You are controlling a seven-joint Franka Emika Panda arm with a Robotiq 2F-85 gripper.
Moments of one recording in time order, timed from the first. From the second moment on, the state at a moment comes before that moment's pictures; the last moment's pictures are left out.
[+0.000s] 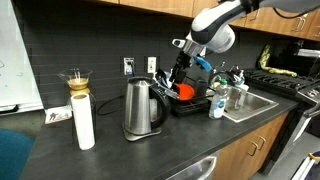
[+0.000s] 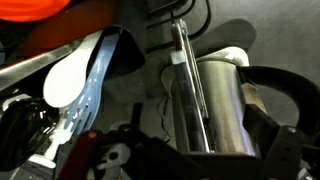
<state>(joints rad) 0.22 -0.03 0.07 -2.19 0.36 2.46 -1.02</state>
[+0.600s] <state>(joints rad) 0.21 -0.01 0.12 -2.15 0.40 2.40 -1.05</state>
